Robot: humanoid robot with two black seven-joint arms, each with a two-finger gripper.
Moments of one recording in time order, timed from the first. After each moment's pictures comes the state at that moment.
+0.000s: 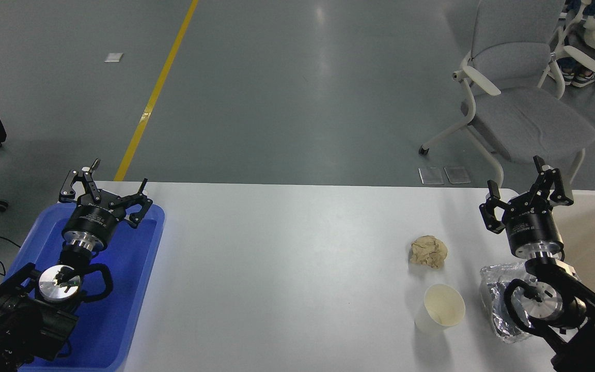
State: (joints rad) left arm -0.57 0.26 -1.01 -0.40 -0.29 -0.68 -0.10; right arm 0.35 -0.36 0.94 0.82 -0.20 0.16 0.61
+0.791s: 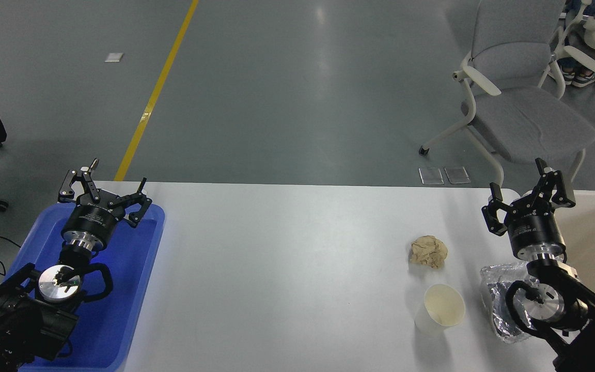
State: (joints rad) left arm -0.56 0.26 -1.02 -0.40 -0.29 -0.68 -0.10; right arm 0.34 -0.36 0.94 0.82 -0.20 0.16 0.61
